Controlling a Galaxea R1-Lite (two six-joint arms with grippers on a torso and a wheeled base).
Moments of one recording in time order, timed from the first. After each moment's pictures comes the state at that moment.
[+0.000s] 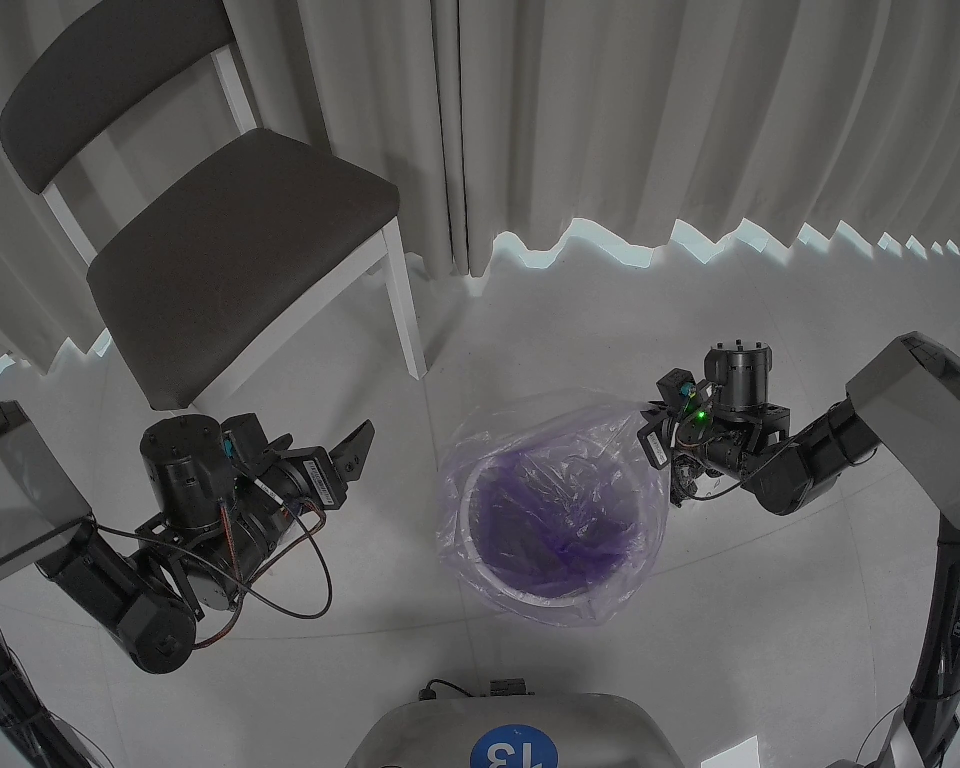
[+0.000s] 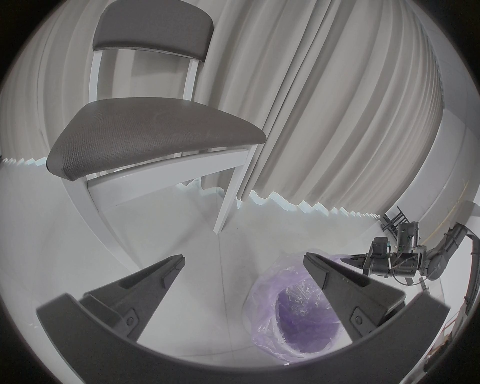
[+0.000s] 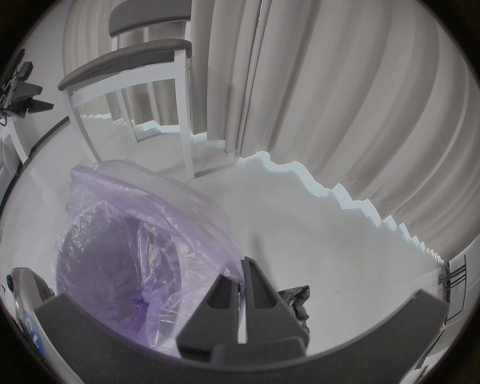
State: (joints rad) left arm -0.43 1.85 -0.47 -1.27 0.17 -0.30; right arm 0.31 2.22 -1.15 -0.72 -0.06 -0.41
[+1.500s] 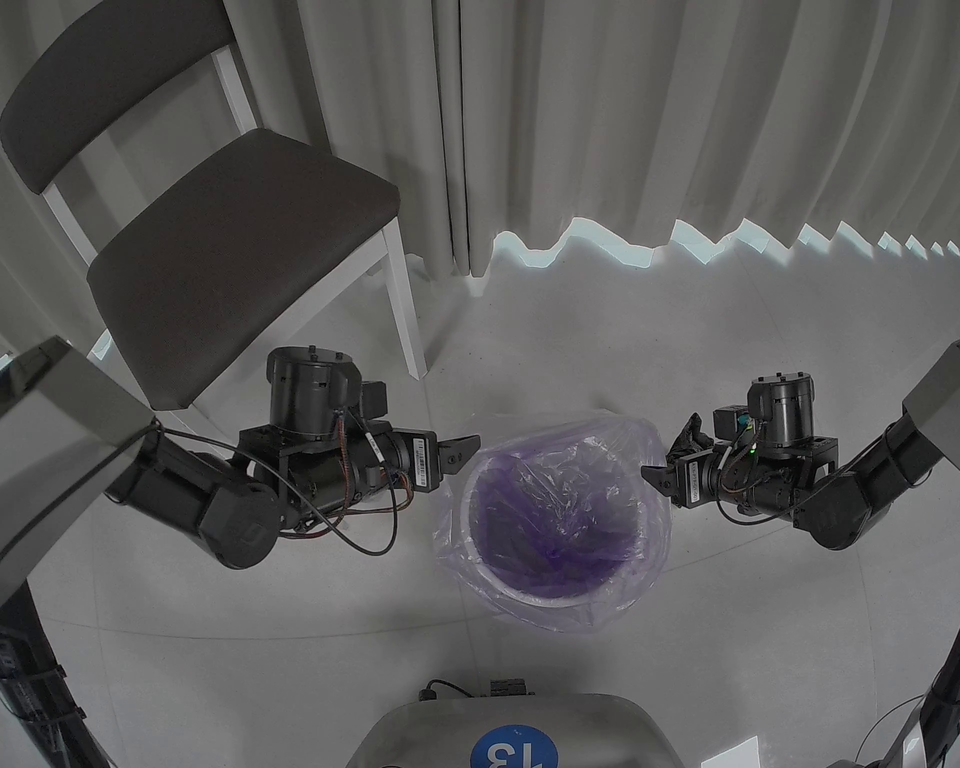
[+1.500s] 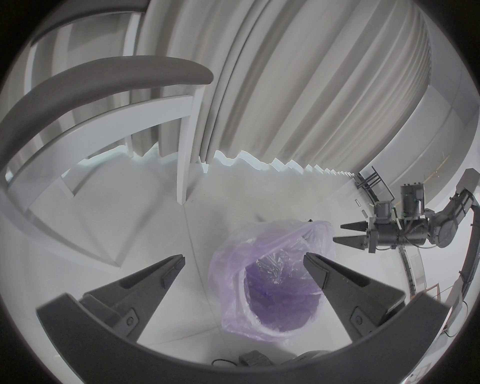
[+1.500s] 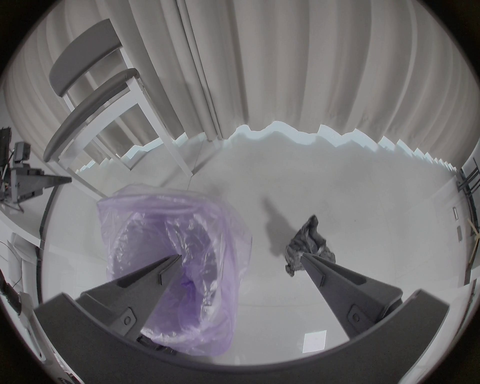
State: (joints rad) left arm -0.48 2.01 -1.00 -0.63 -0.08 -0.19; right arm 0.30 2.04 -0.85 -0.68 -0.03 0.03
